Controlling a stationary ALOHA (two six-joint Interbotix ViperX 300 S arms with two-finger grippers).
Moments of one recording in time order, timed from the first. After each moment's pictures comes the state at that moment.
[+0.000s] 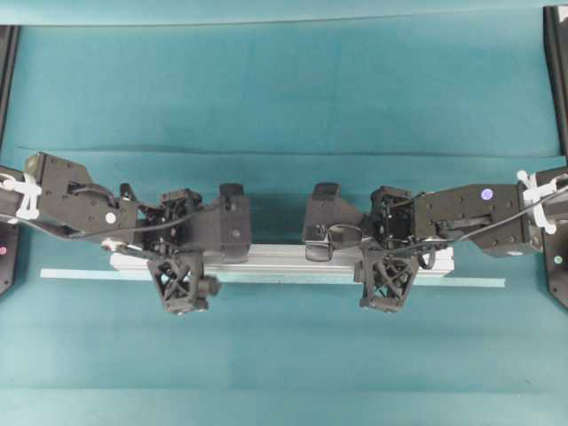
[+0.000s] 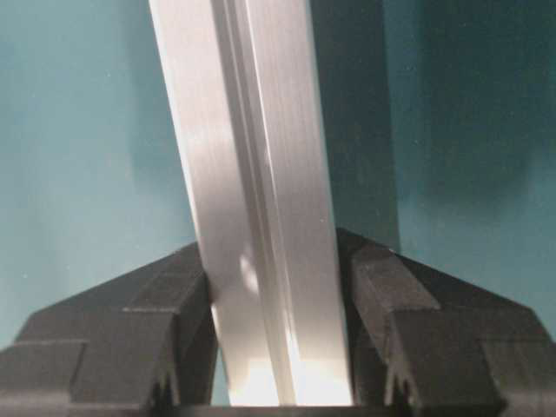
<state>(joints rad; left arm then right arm) -0.03 0.07 0.69 0.03 0.34 -0.14 0.02 0.10 0.62 0.06 0.60 0.14</state>
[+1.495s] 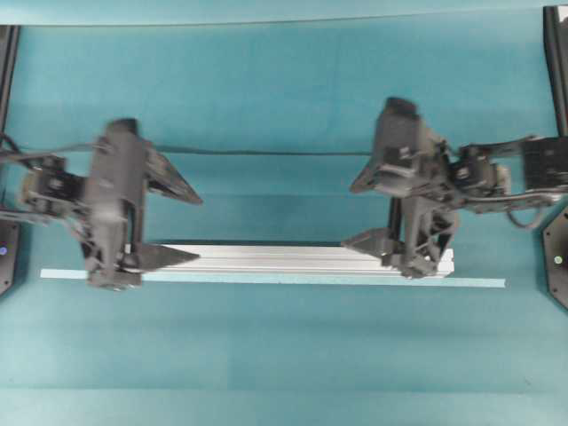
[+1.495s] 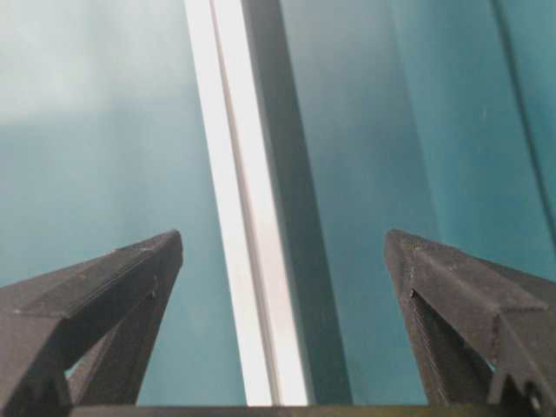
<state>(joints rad) 0.00 -0.51 0.76 0.03 0.32 -0.04 -0.04 -0.35 0.65 0.03 0.46 0.15</state>
